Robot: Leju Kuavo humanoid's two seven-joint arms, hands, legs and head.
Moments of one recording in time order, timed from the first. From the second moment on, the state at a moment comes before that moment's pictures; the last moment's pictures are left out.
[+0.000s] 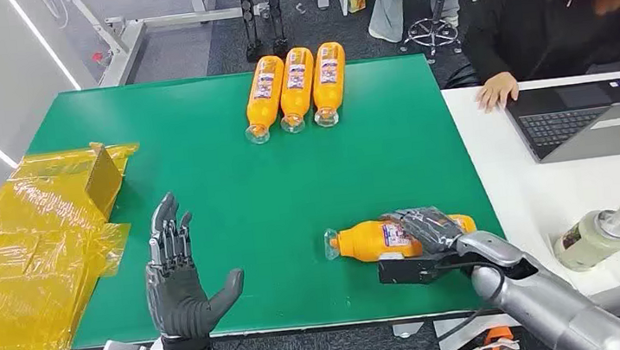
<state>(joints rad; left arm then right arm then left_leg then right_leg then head) 0.05 -0.19 -0.37 -1.30 -0.25 0.14 -0.66 -0.49 -0.49 0.84 -1.08 0.61 0.06 -0.17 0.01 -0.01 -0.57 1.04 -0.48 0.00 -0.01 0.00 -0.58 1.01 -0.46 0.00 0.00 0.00</state>
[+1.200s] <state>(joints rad) -0.01 -0.25 -0.32 -1.16 0.07 -0.28 -0.56 -0.13 -0.33 0.61 -1.64 0.84 -0.13 -0.25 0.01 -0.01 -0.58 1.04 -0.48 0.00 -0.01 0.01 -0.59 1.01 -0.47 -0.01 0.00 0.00</state>
